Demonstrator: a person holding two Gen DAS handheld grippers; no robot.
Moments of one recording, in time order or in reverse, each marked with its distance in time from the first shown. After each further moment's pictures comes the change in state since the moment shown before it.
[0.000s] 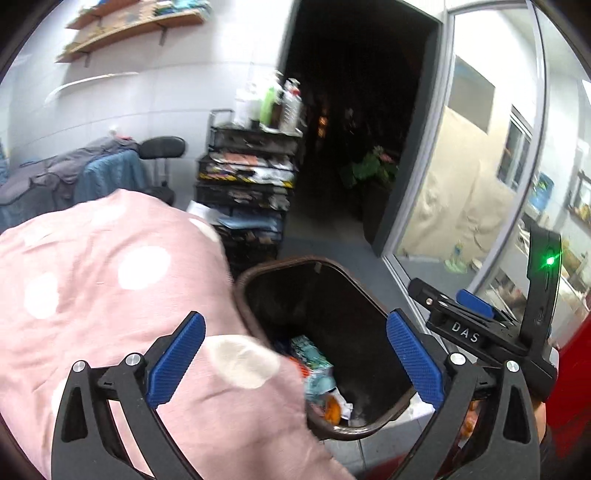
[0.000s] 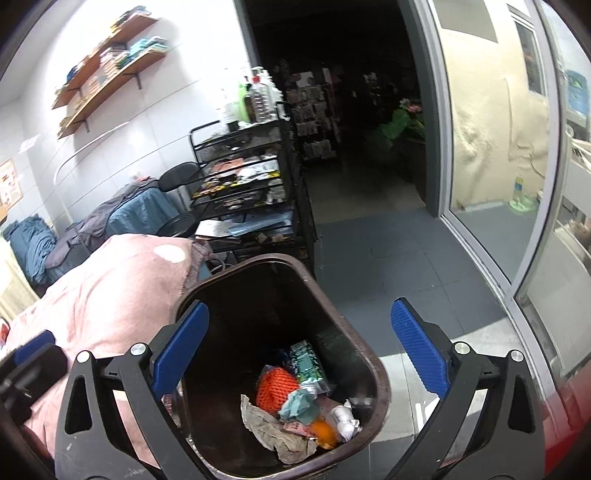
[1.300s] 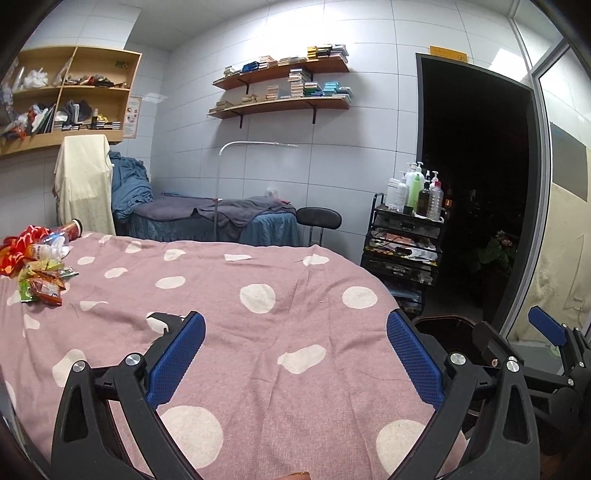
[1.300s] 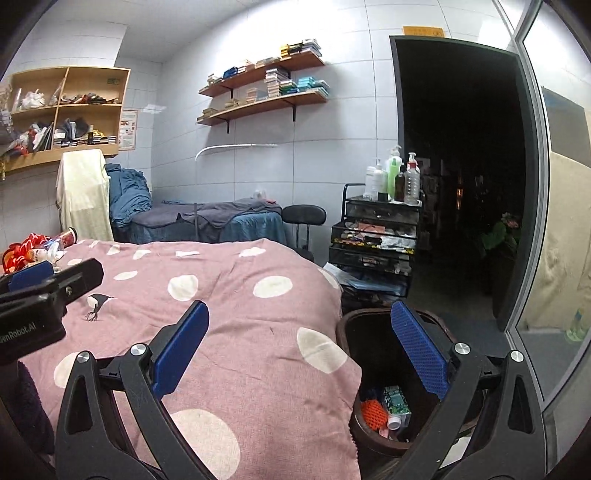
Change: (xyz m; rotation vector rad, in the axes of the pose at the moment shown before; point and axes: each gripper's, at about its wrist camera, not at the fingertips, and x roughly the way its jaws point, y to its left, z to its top) left arm -0.155 0.074 -0.060 -0.143 -0.322 0.520; right arm -0.129 0.156 -0.084 -0.382 -0.274 0.326
